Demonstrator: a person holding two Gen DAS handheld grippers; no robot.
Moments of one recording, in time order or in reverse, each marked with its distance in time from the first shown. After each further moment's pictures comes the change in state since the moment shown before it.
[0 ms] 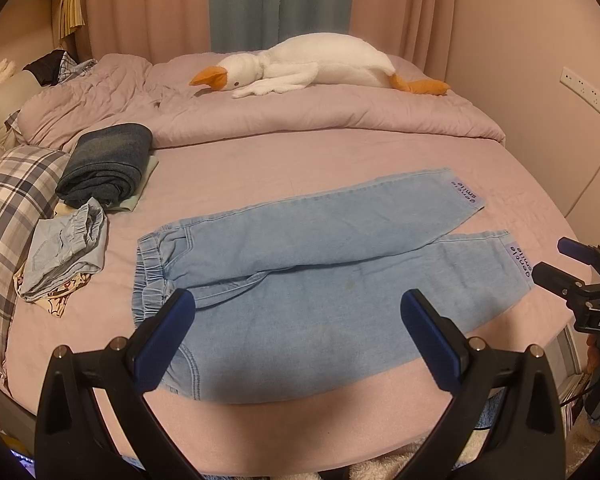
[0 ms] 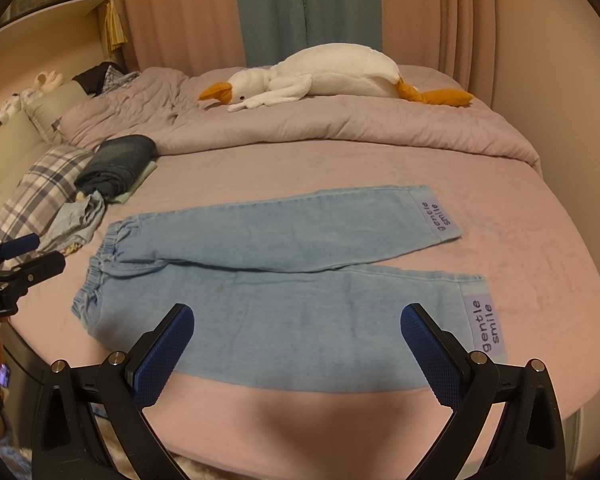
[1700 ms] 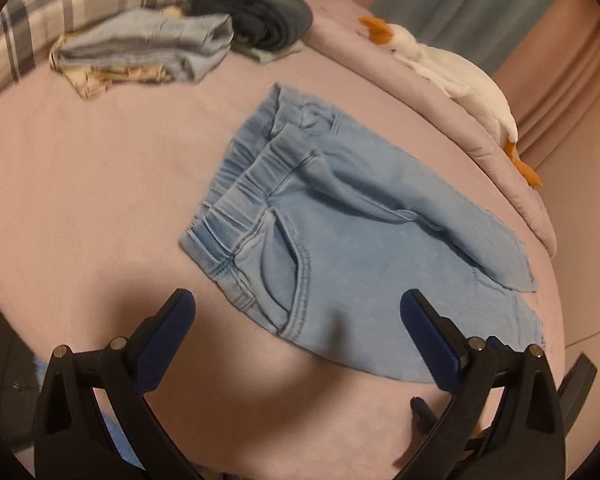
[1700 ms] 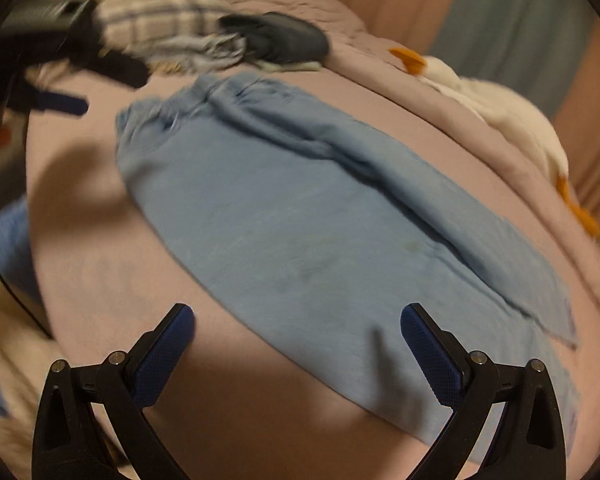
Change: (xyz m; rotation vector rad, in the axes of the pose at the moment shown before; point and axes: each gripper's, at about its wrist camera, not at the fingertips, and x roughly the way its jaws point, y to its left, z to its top) left arm 0.076 0.143 -0.131 -0.618 0.053 0.015; right arm 0.131 0.170 -0.115 -0.682 0.025 0.114
